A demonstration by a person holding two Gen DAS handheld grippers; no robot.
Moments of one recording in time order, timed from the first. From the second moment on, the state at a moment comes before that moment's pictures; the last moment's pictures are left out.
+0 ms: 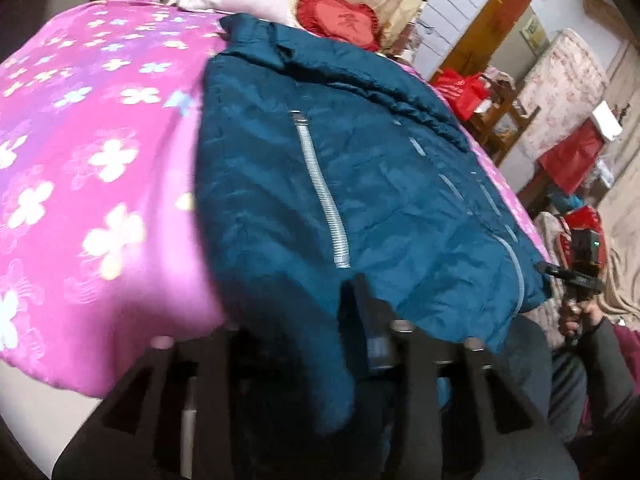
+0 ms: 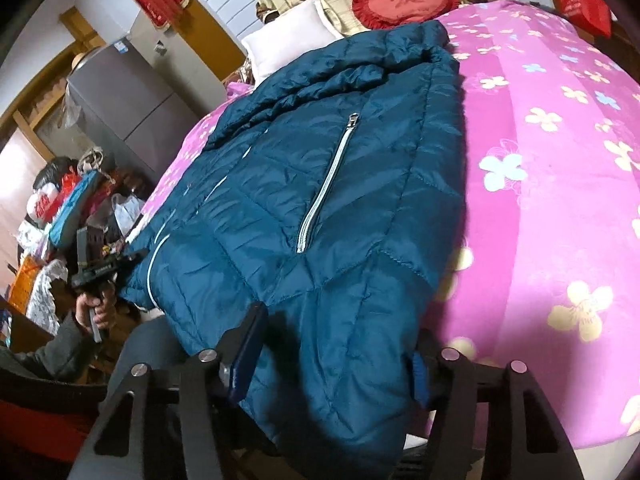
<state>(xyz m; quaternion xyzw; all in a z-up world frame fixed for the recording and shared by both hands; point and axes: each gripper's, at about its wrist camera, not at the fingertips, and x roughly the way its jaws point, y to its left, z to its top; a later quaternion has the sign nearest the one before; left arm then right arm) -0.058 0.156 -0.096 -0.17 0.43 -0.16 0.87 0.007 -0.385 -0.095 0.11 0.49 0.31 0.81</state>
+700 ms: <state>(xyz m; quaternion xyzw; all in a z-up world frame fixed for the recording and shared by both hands) -0.056 0.151 -0.092 -0.18 0.43 -0.15 0.87 0.011 -0.374 -0.097 0.11 0.49 0.32 0.80</state>
